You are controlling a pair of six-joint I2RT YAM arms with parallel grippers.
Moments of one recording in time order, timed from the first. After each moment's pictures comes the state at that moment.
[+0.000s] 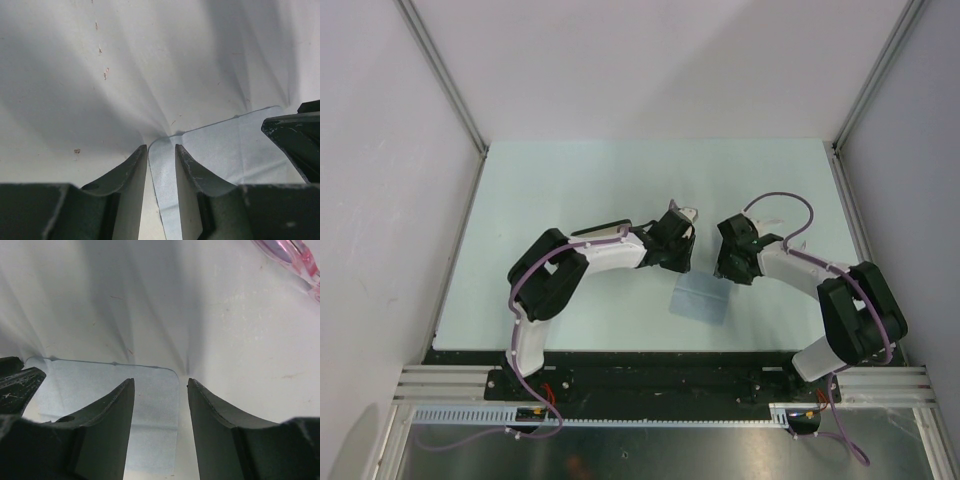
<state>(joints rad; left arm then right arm) -0.84 2.02 1.31 -0.20 0.02 -0.46 0.47 1.52 0.84 -0.45 0.19 0.71</state>
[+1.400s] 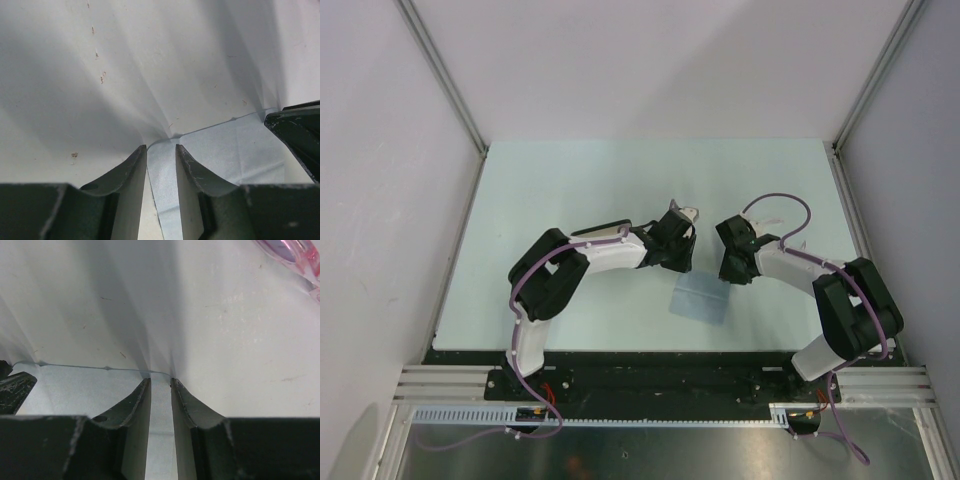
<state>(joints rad) -0.85 2.02 1.31 -0.18 0.03 -0.46 0.47 1.55 0.83 -0.45 0.21 0.71</state>
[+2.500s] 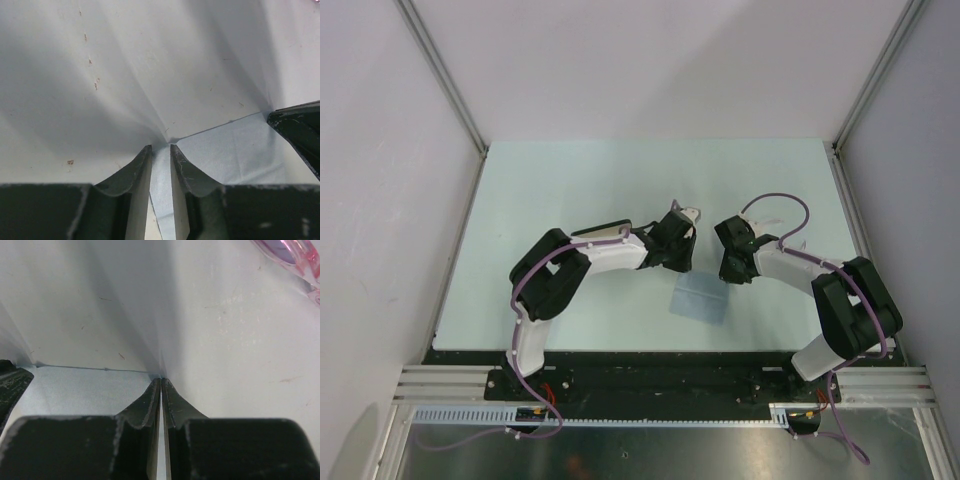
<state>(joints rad) -0.85 2.03 1.31 -0.16 0.03 -0.44 0.48 1.55 0.83 -0.45 0.22 0.70</state>
